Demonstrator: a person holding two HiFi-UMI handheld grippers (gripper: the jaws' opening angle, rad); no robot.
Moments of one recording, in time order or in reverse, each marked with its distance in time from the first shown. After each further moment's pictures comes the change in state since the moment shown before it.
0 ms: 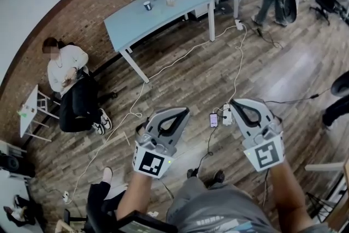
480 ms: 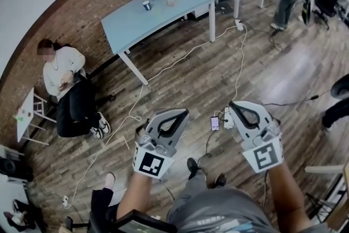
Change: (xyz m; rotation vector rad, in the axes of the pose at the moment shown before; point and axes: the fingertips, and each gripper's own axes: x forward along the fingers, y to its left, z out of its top) left arm 0.007 0.045 -0.057 -0.037 -0.010 -0.008; right arm 0.068 -0.002 -0.016 0.015 0.035 0.009
